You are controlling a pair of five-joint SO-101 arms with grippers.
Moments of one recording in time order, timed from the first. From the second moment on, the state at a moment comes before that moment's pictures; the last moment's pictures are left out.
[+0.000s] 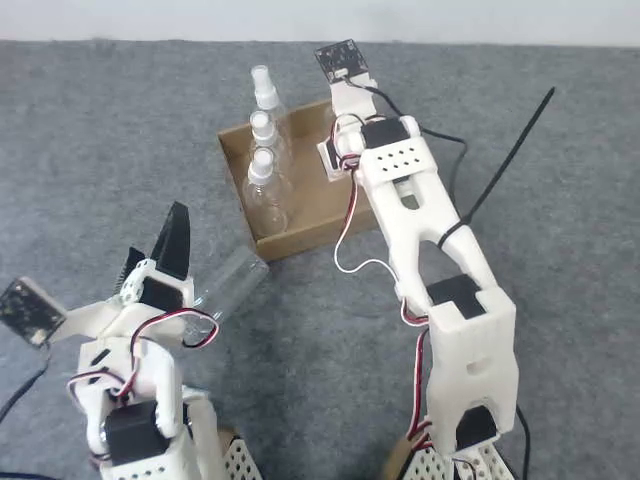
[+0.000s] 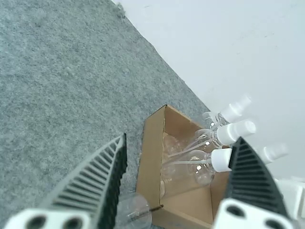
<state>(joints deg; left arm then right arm) -19.9 -103.4 78.9 60.6 45.1 -23.2 30.2 -24.6 61.4 2.4</state>
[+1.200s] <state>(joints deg) -25.8 -103.4 78.9 60.6 45.1 -33.4 13.1 -24.6 85.6 3.4</state>
